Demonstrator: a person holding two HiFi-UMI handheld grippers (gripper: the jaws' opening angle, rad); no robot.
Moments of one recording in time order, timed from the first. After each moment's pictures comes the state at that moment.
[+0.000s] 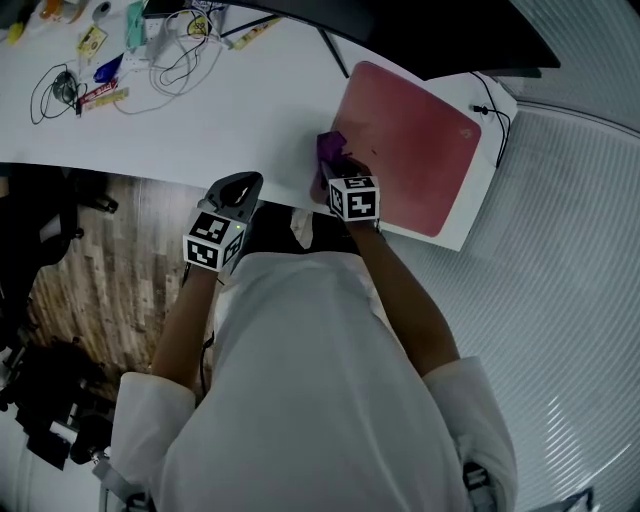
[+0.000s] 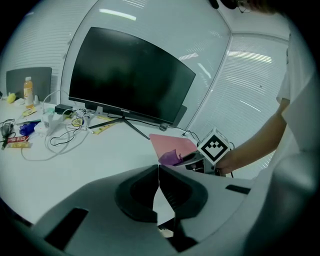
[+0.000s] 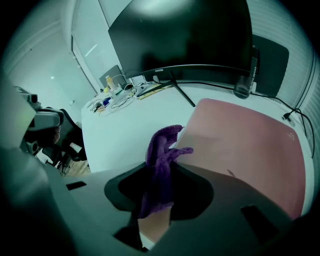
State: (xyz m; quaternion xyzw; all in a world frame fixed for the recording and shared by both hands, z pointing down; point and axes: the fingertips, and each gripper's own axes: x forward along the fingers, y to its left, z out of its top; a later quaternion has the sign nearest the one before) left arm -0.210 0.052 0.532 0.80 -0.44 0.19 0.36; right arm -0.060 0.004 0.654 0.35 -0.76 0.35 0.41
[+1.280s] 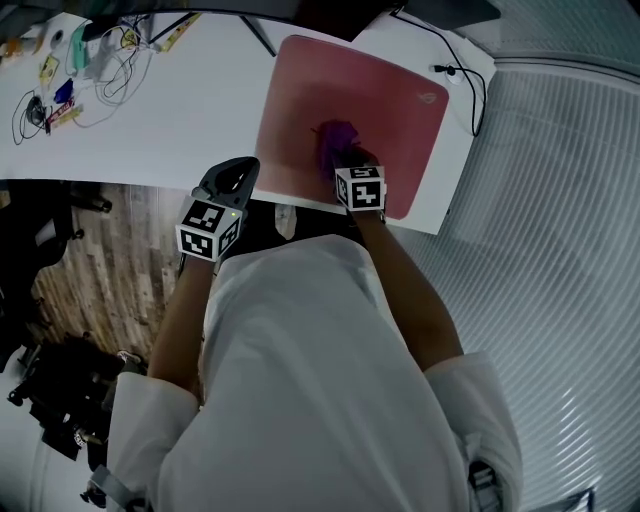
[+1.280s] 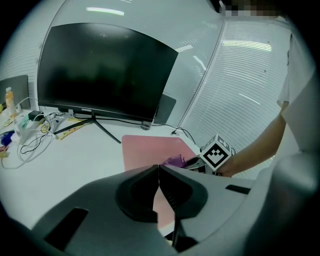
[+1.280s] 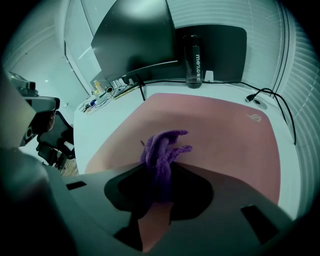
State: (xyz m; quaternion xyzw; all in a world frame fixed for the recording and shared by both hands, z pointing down) left arm -0.050 0.016 0.531 0.81 -0.43 0.22 0.34; right arm 0.124 -0.013 0.675 0.38 -0.75 0.35 0.41
